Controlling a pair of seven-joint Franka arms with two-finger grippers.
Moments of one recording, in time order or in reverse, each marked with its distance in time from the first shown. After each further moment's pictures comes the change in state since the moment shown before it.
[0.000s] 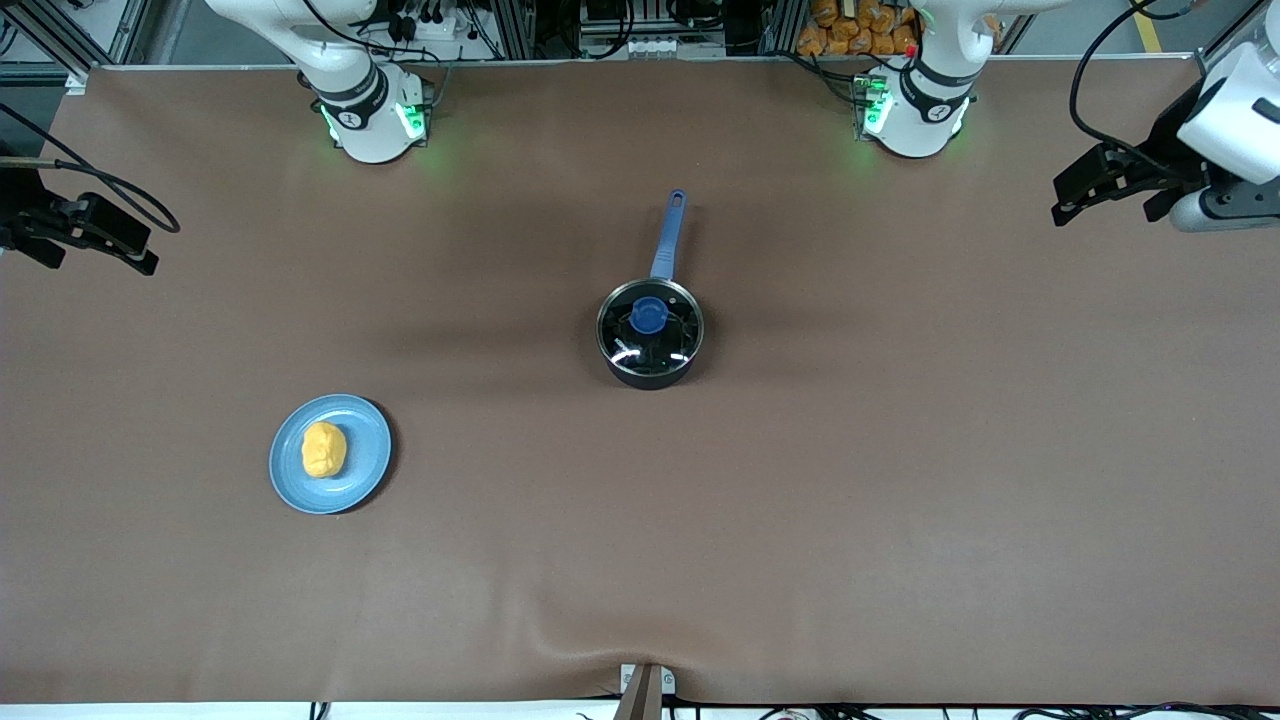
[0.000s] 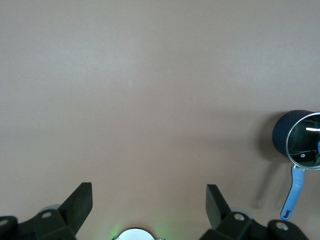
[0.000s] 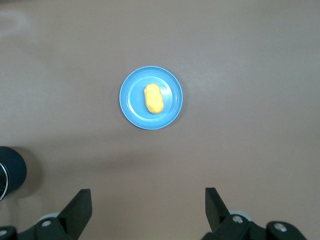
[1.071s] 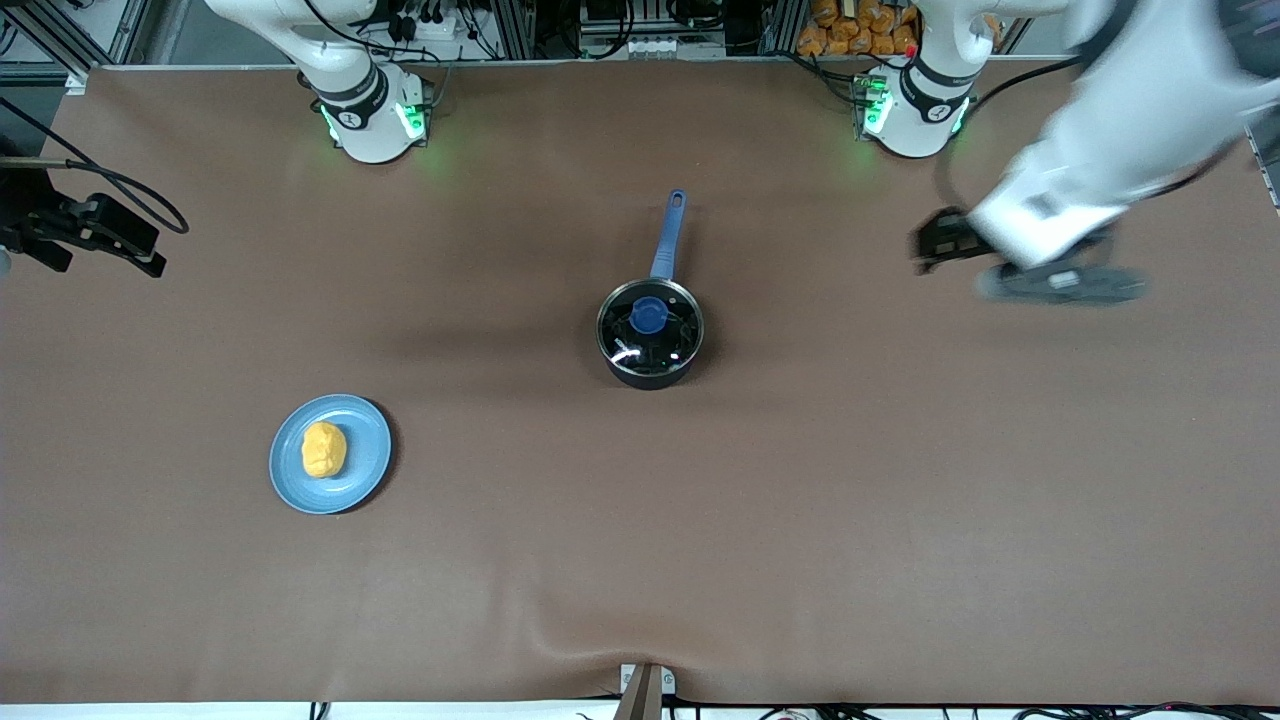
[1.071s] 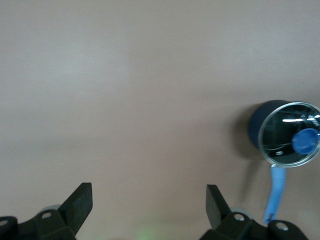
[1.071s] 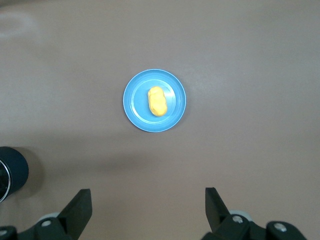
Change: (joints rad) left arm -0.165 0.184 -0.100 0.006 -0.002 0.143 -0.142; right arm 0.015 0.001 -0.001 0.000 -0.001 0.015 0.000
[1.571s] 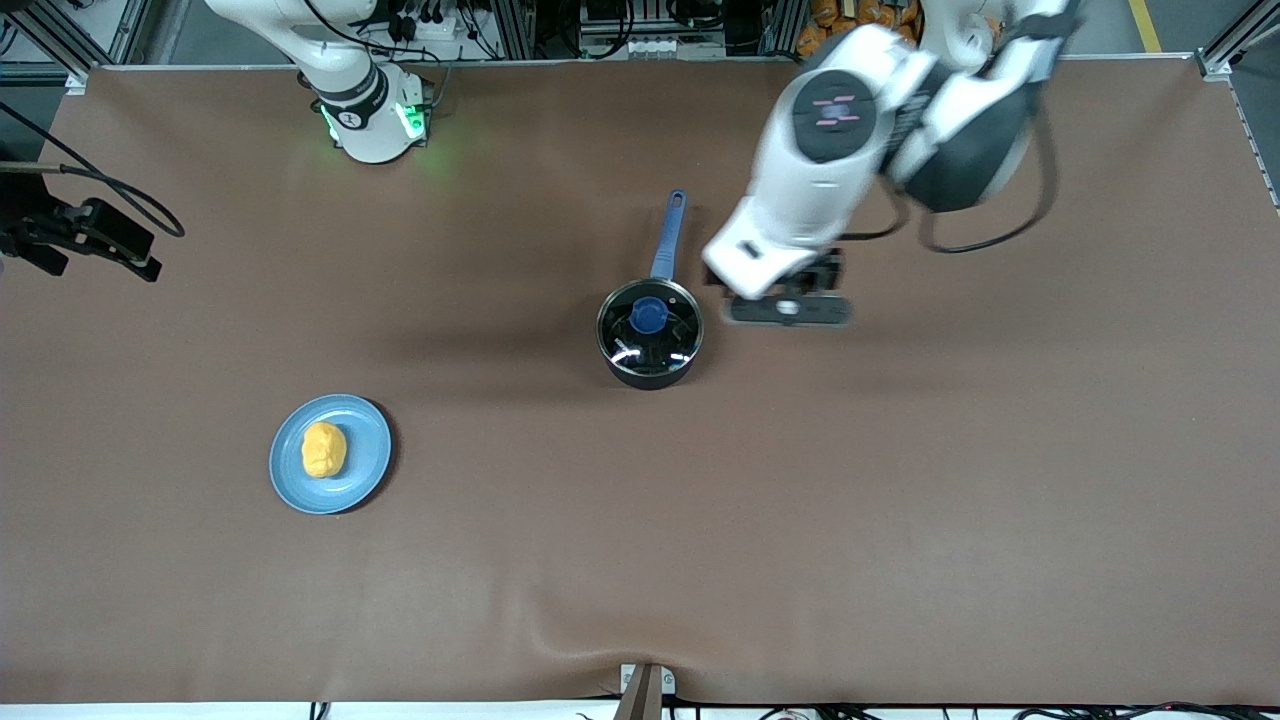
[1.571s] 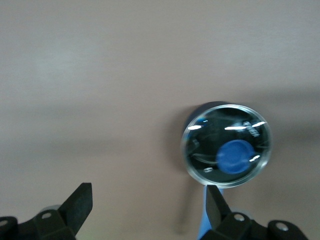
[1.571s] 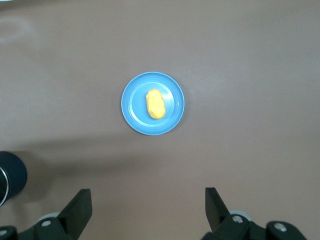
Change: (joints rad) left arm -0.328 0.247 -0.007 0.082 0.069 0.185 -0.354; right arm -0.007 0.019 -0.007 -0.002 0.000 0.028 0.001
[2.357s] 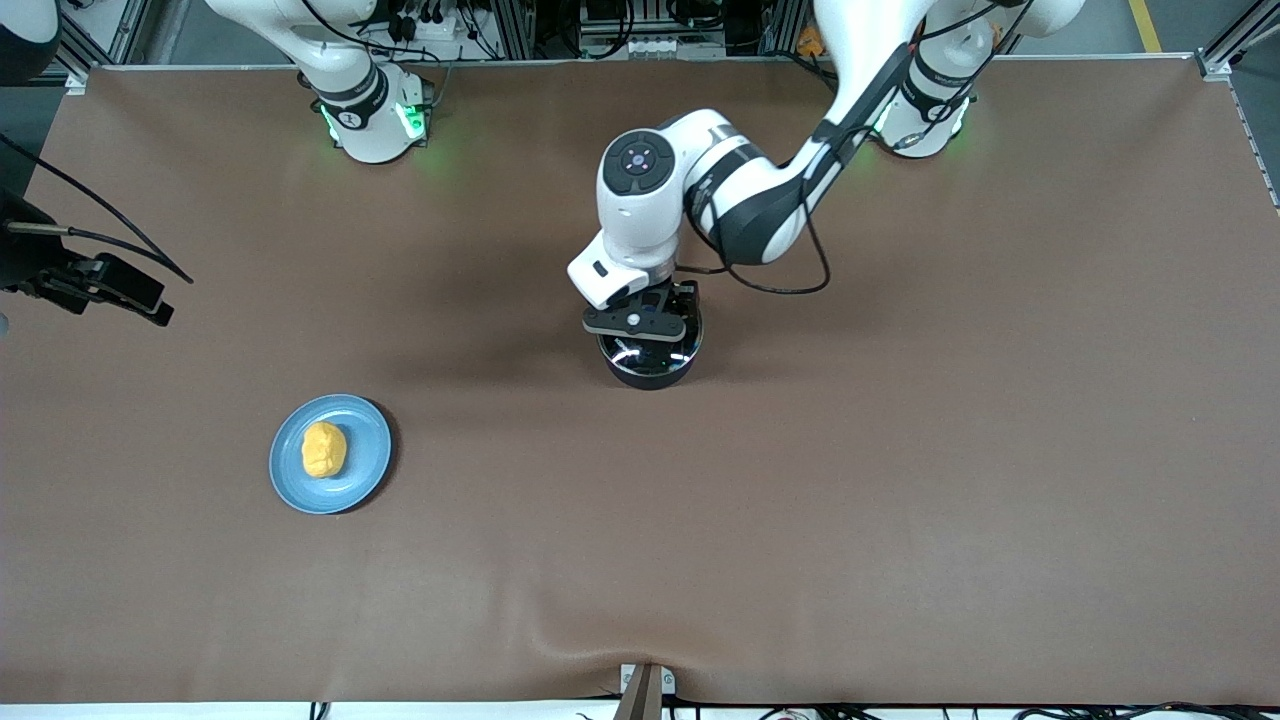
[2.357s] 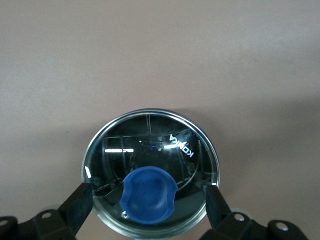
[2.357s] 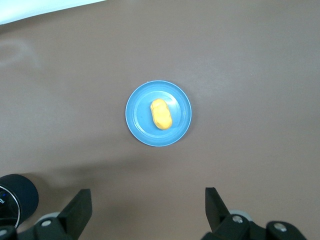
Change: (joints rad) left arm -0.177 0.240 0.005 0.020 0.123 0.271 -0.138; right arm -0.010 0.058 -0.005 0.002 0.038 0.061 0.074
